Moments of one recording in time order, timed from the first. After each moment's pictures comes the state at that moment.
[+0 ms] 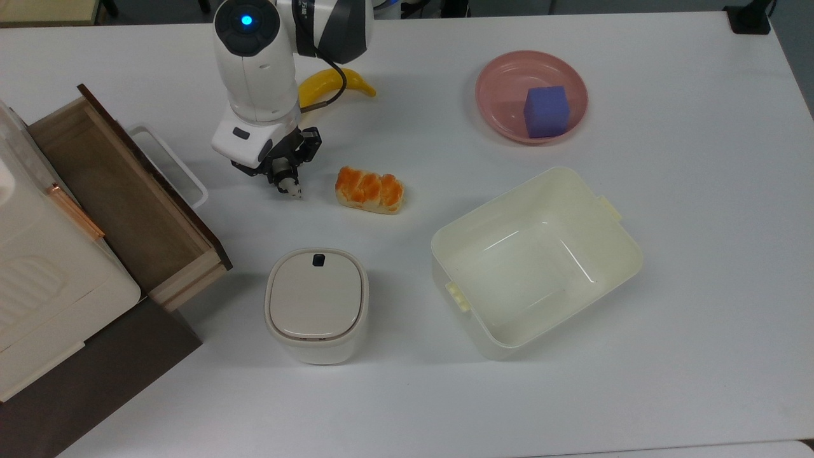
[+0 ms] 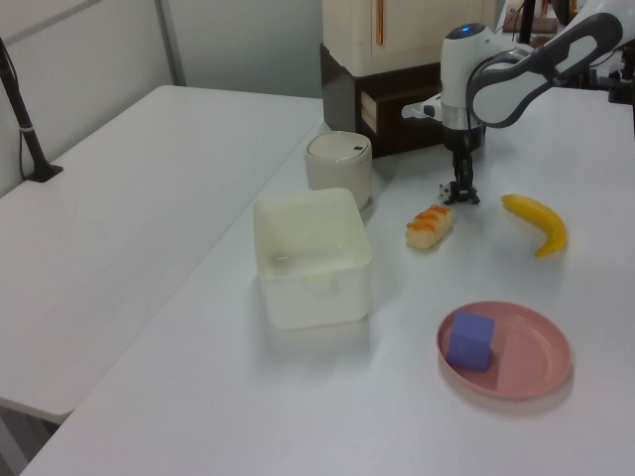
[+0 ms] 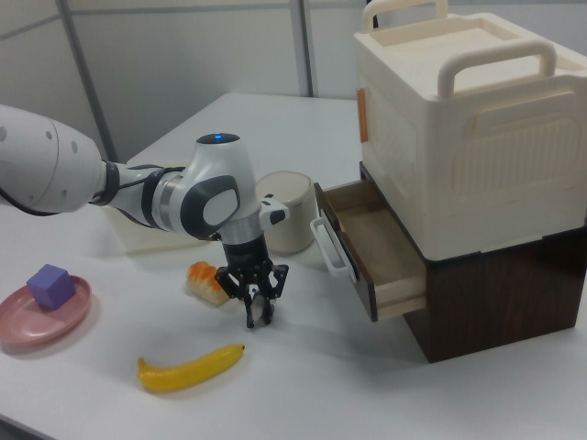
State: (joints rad) arm -0.07 0.28 -0.08 -2.00 -0.09 2.26 -0.44
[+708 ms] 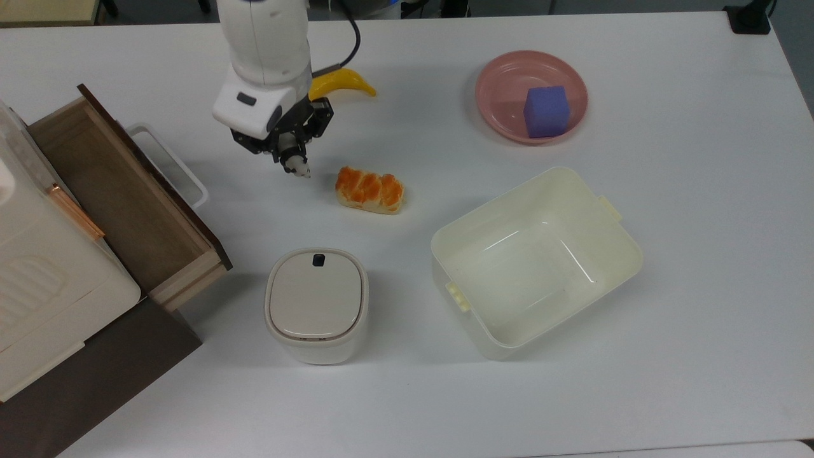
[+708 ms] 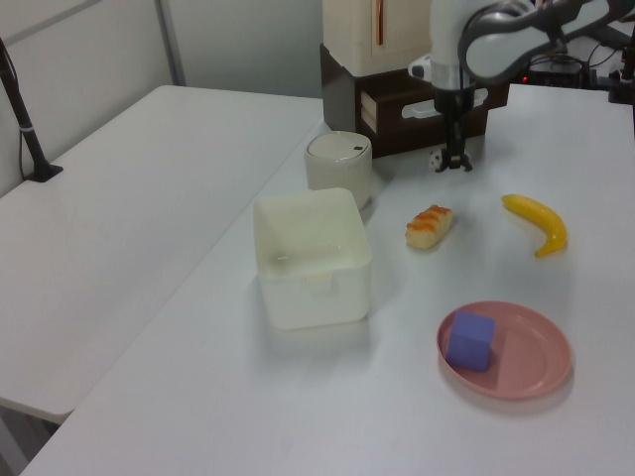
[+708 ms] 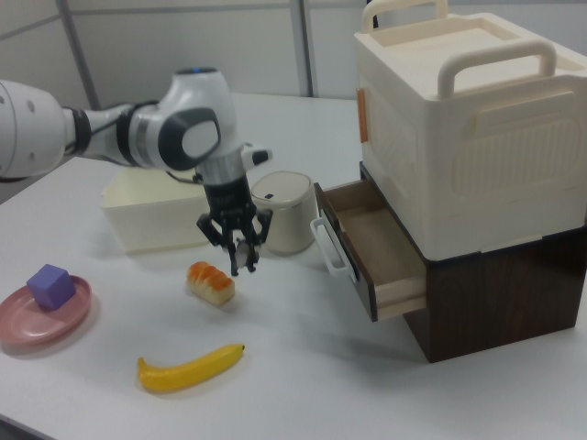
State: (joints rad) arm -0.02 0.21 -0.08 -1.82 -0.09 2.01 -0.43
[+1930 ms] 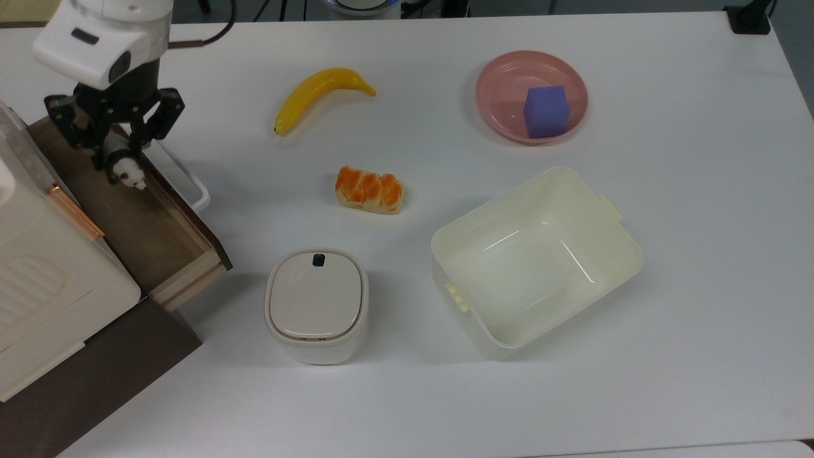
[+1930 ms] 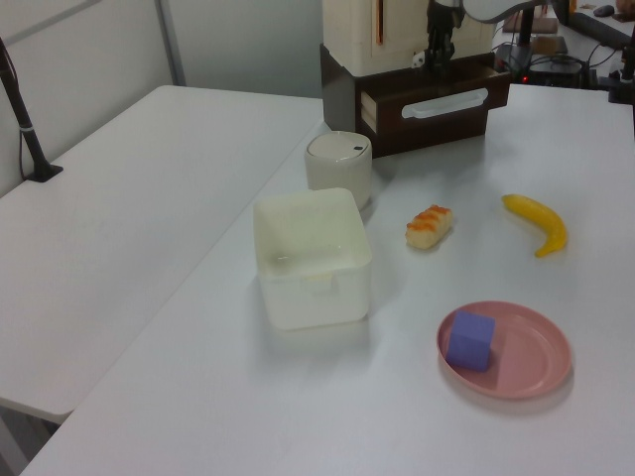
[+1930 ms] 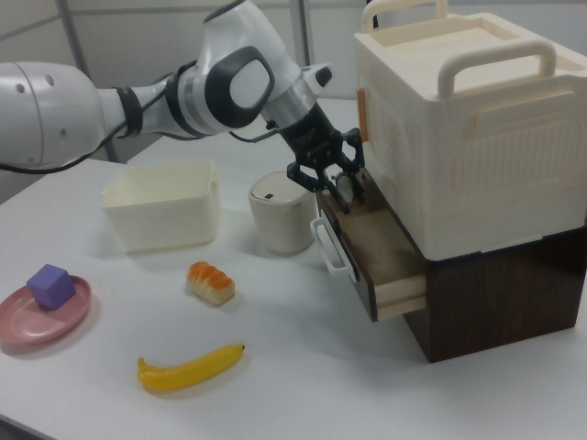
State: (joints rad) arm -0.18 0.30 -0.09 -1.52 -0.32 2.17 -0.64
